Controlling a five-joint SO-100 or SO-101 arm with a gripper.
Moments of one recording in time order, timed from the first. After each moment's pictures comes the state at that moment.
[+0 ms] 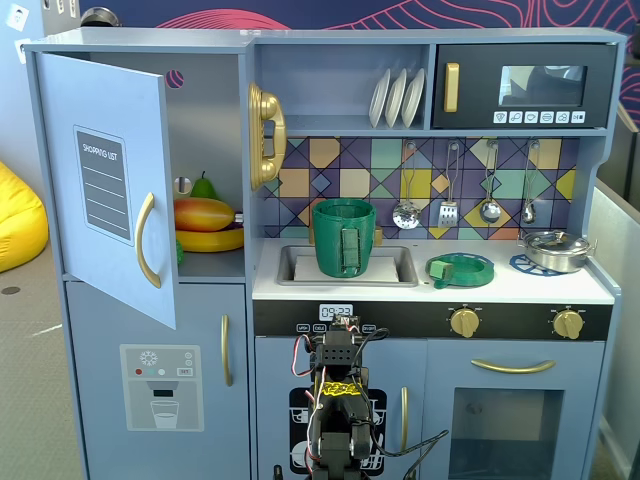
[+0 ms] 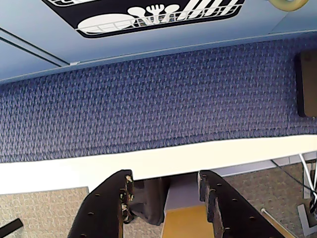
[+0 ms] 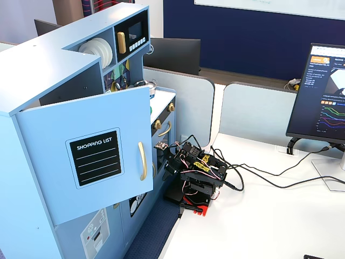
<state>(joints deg) 1.2 182.5 165.9 84.2 -87.9</state>
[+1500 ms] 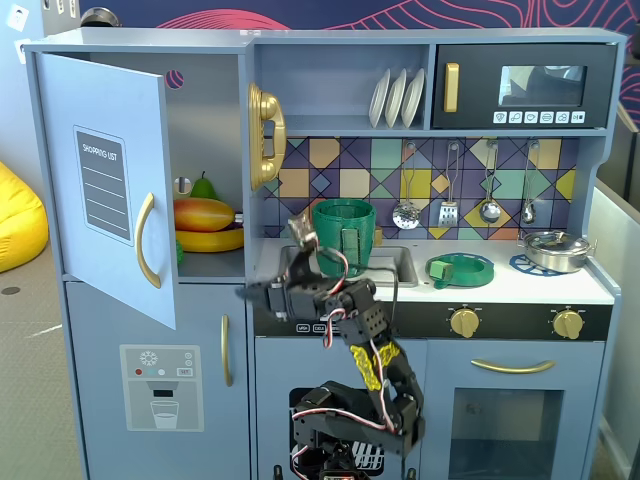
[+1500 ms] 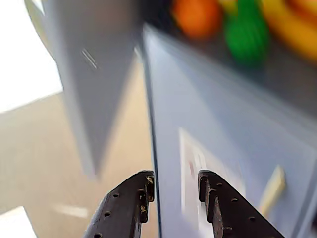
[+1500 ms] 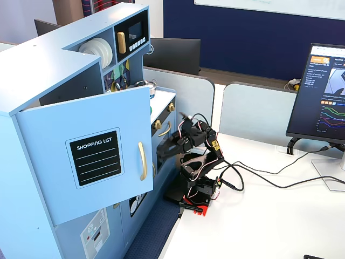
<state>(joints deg) -61.7 170.5 111.4 63.6 -94.1</state>
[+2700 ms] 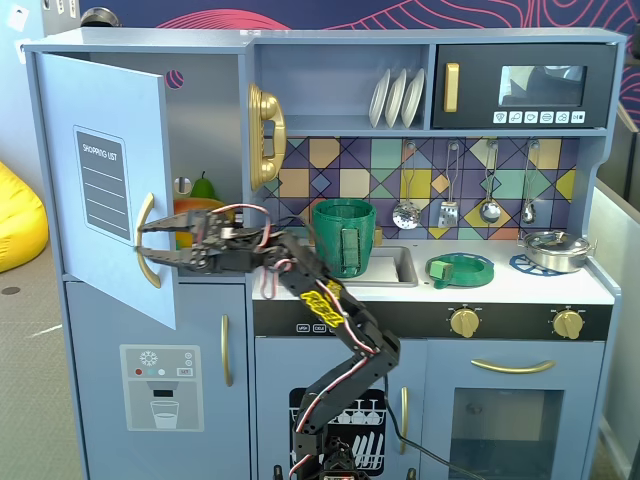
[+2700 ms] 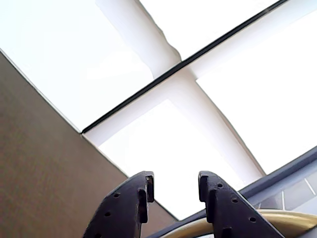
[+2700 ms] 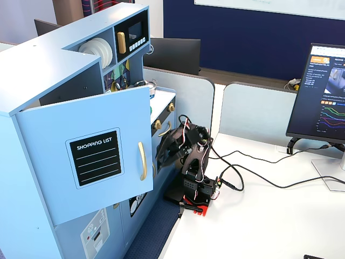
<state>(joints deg) -84.2 131.9 86.4 37.8 -149.7</state>
